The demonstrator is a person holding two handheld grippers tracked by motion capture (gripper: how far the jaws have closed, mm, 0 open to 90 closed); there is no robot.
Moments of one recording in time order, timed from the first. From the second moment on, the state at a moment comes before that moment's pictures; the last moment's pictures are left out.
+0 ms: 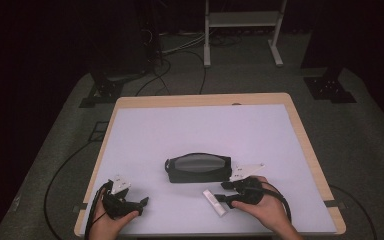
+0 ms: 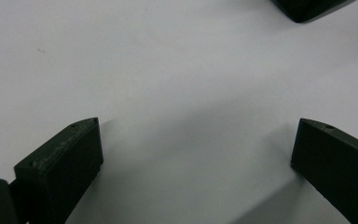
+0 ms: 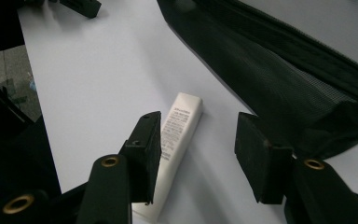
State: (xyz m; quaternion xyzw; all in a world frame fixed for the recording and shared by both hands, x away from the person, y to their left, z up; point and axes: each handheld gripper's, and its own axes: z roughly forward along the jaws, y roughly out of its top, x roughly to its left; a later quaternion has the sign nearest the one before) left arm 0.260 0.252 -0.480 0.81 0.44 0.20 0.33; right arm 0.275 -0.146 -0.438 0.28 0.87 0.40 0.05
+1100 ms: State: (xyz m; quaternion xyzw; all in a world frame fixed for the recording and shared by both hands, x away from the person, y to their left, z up) left arm 0.260 0.252 -0.480 0.81 0.44 0.20 0.33; right arm 0.277 -0.106 -0.461 0.26 0.90 0.35 0.05
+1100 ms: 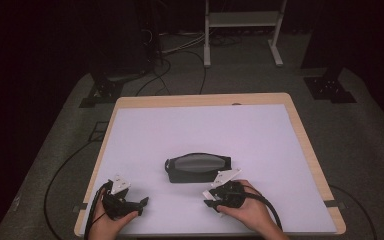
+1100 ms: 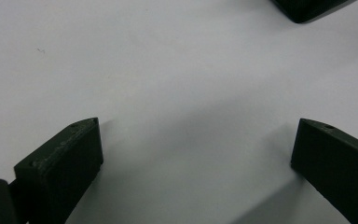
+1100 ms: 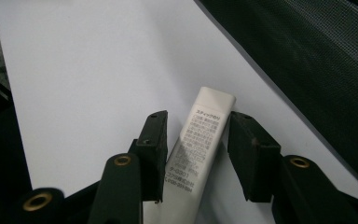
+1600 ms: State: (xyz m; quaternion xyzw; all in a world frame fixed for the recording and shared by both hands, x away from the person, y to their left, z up) left arm 0.260 0.252 -0.480 0.81 0.44 0.20 0.33; right arm 0.274 -0.098 -0.461 0.26 0.91 0.31 0.07
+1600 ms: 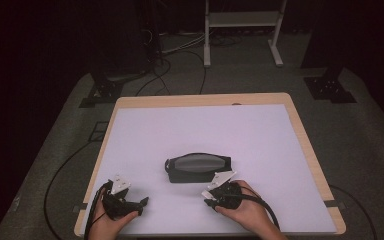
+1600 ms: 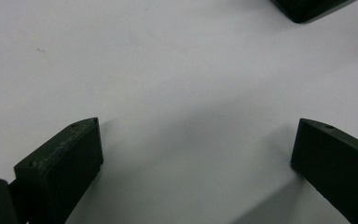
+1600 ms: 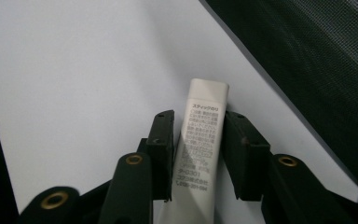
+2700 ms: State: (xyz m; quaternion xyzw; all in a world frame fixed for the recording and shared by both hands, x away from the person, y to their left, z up) left arm 0.260 0.252 -0.480 0.81 0.44 0.20 0.33; right arm 0.276 -0.104 -0.451 0.25 0.91 0.33 0.05
